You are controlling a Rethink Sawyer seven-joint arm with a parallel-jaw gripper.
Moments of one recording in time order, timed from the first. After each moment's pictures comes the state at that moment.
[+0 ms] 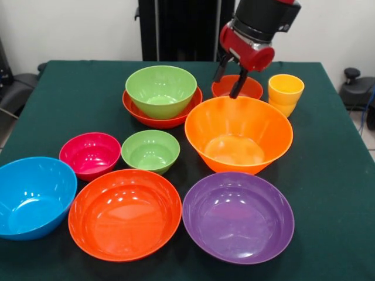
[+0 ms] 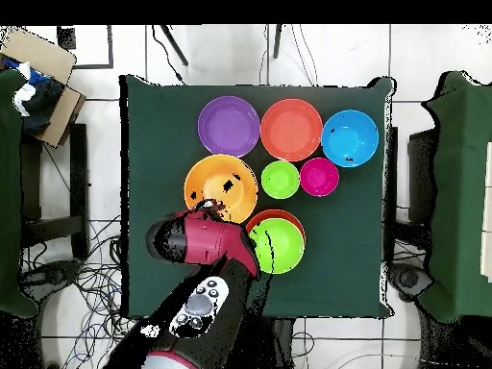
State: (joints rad) arm 0.26 -0.49 -0.43 1.72 0.15 0.32 2.71
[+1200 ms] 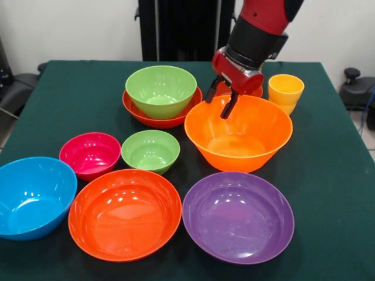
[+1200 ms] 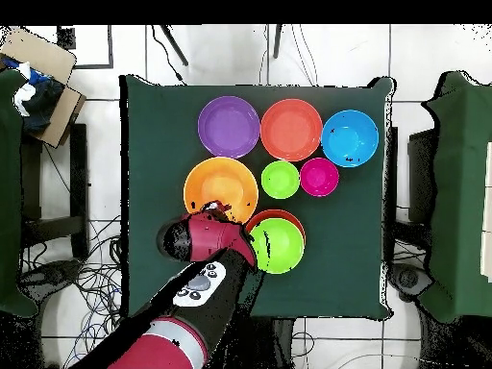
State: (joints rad) arm 0.27 -0.36 -0.44 1.70 0.16 0.21 2.71
